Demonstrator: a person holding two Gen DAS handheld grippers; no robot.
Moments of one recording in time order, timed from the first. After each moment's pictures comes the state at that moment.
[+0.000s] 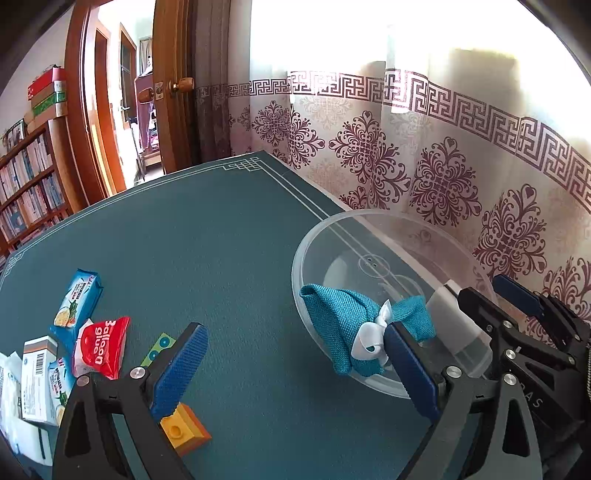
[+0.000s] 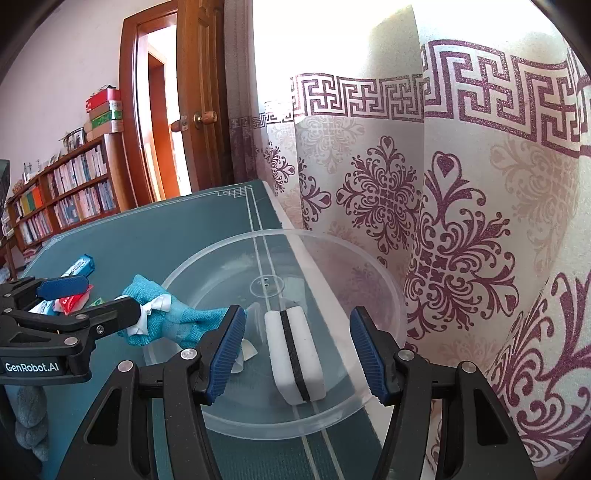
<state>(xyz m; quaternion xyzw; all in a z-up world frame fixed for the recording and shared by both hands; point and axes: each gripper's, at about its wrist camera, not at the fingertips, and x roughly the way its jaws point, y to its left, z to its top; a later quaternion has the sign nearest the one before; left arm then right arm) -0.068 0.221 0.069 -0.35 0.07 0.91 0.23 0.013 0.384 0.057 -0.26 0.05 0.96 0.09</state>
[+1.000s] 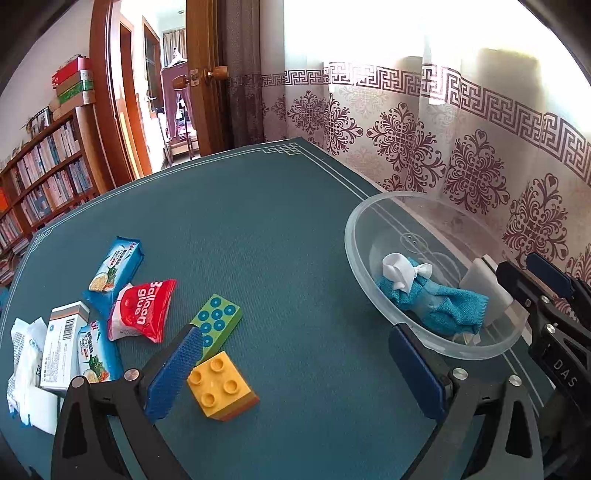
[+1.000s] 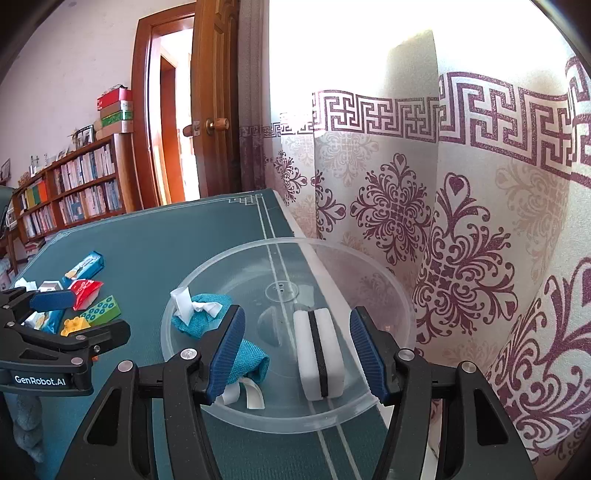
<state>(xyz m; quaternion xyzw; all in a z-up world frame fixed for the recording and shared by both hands) -0.058 0.187 0.060 -0.36 0.08 0.91 0.17 0.026 0.362 0.066 -0.24 0.03 0.97 0.08</state>
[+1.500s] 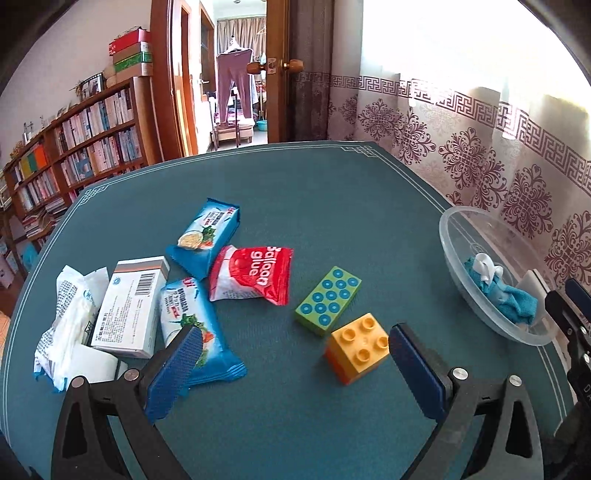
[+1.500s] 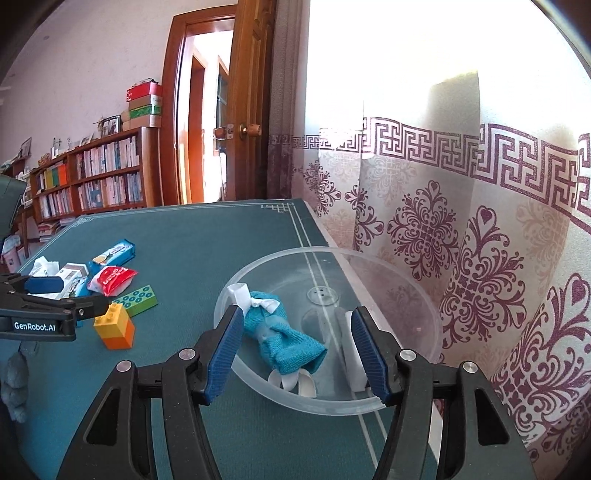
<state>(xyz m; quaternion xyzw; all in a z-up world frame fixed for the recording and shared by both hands) -0.057 0.100 0.057 -0.37 0.03 0.92 0.08 0.041 0.315 0.068 -0.23 -0.02 0.97 0.04</state>
